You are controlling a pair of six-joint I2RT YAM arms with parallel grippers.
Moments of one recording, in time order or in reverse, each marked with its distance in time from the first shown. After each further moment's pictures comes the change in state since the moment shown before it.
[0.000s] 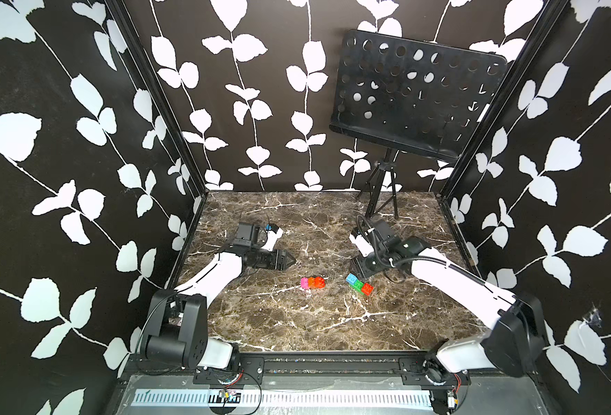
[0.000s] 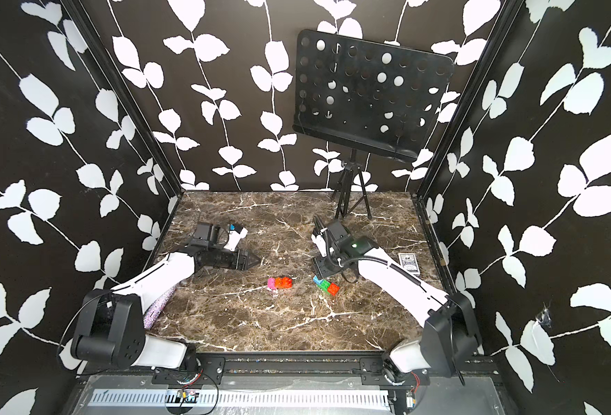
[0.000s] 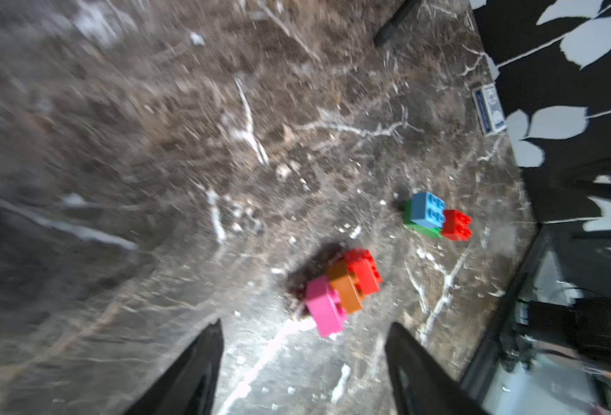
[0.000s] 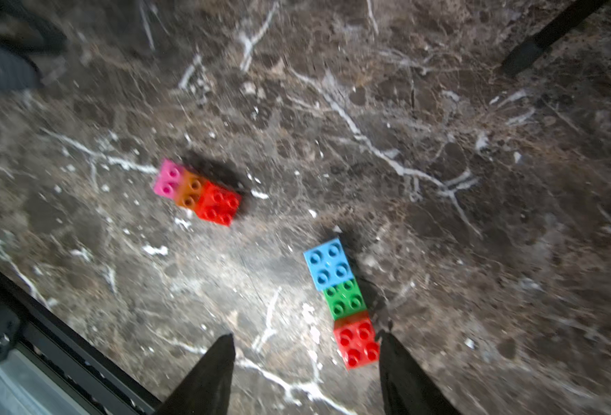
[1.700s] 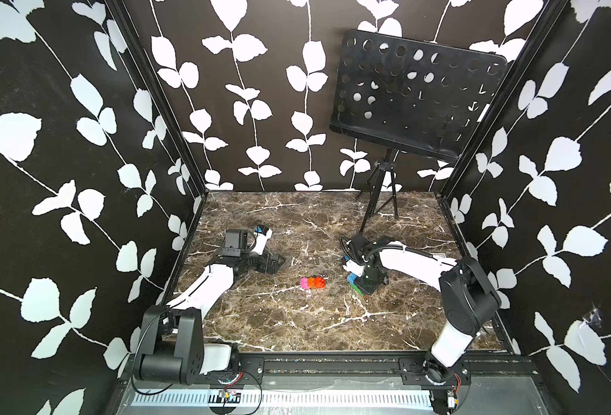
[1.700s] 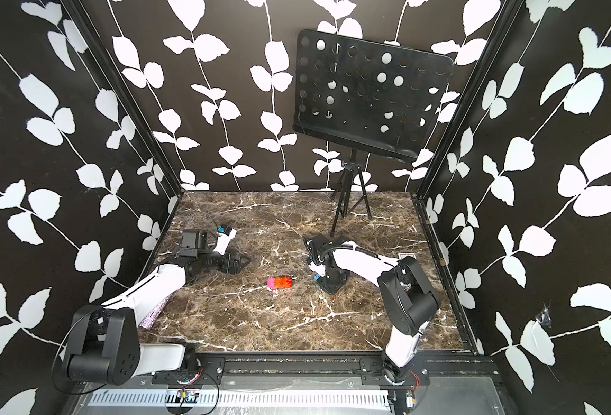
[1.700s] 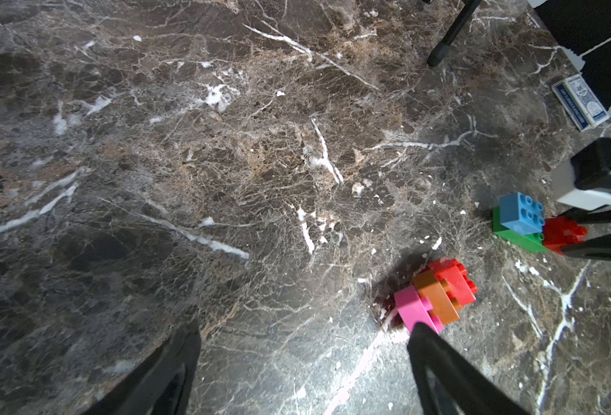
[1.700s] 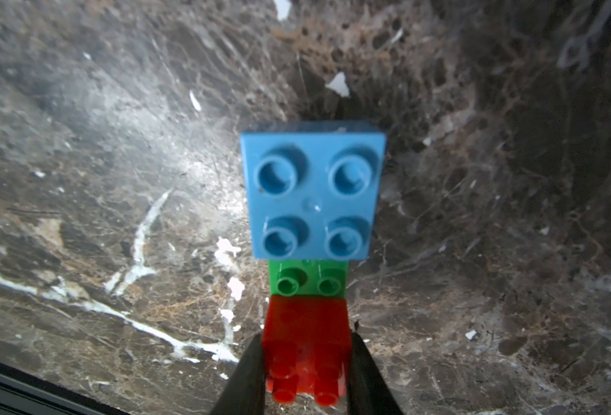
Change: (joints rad) left arm 0.106 -0.113 -0.134 0.177 -0.143 0.204; right arm 0.008 0.349 0.063 -0.261 0.146 -0.402
